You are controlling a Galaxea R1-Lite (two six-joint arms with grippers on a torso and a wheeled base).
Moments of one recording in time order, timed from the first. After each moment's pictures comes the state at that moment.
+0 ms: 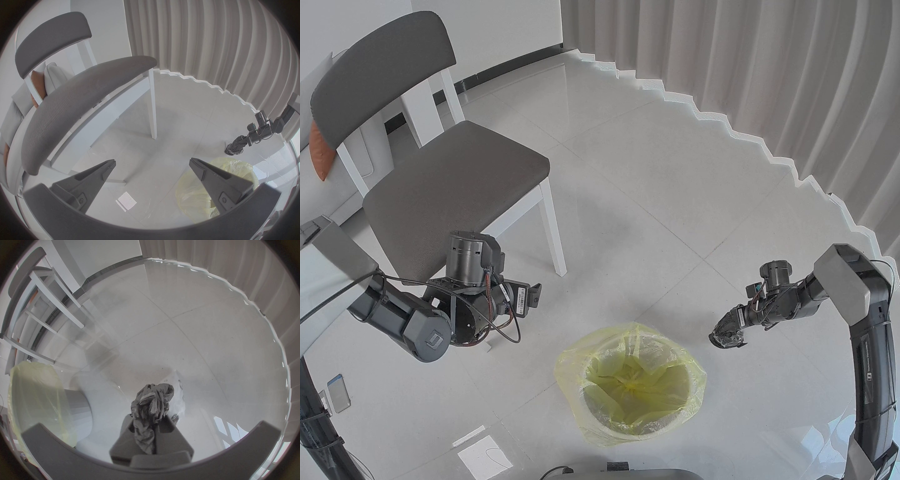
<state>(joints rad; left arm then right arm) -0.41 1.96 -0.88 -0.61 0.28 0.01 -0.02 2.65 -1.52 -0.27 0.20 -0.15</state>
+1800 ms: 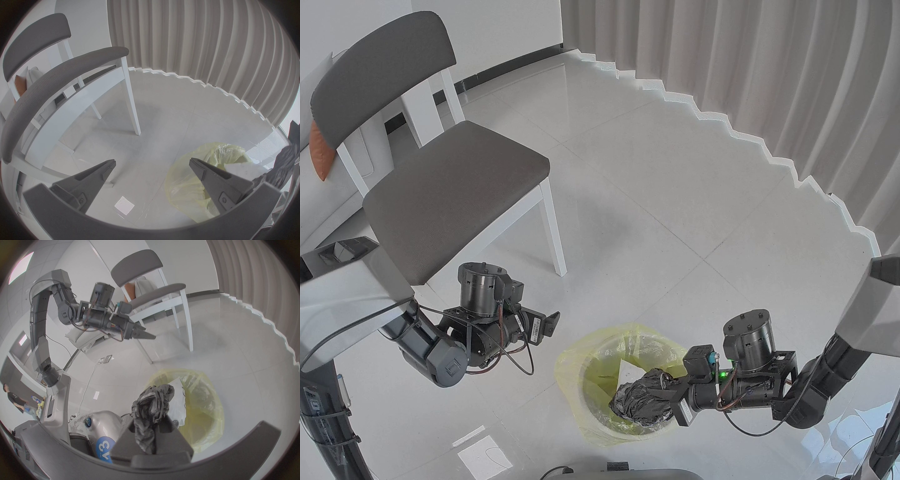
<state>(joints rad) -0.43 2.08 -0.78 -0.81 0.15 0.07 0.65 2.04 -0.53 -0.90 0.26 -0.05</state>
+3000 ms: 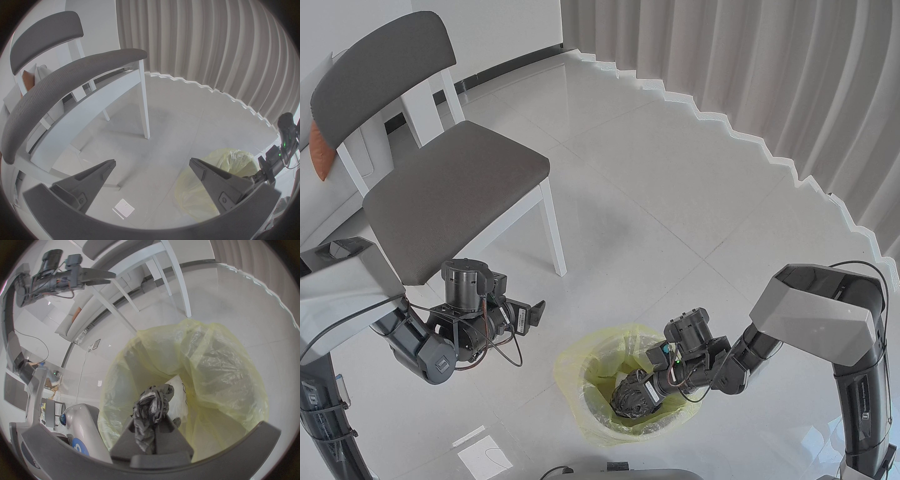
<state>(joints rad) -0.36 2.08 -0.75 -0.91 0.14 0.08 0.56 2.45 -1.02 -0.56 0.31 -0.06</state>
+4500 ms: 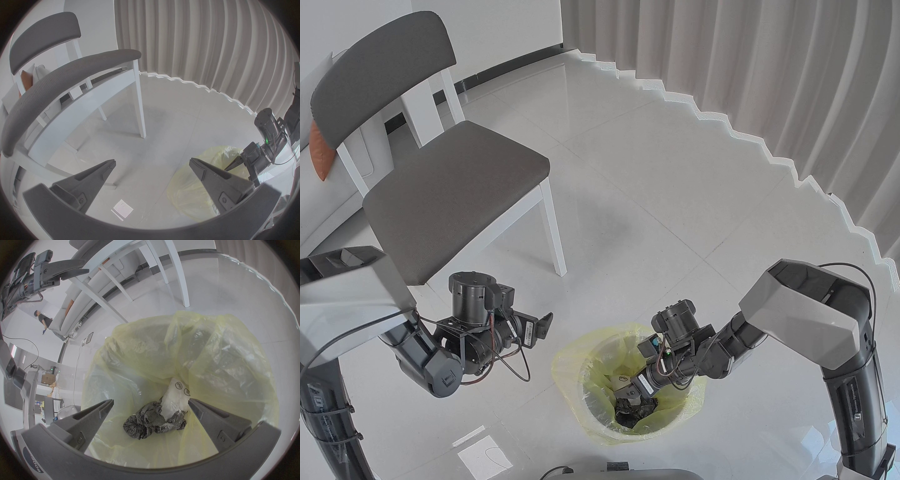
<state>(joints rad) -0.40 2.10 -0.70 -0.97 0.14 0.07 0.55 2.51 -1.24 -0.32 0.28 -0.11</state>
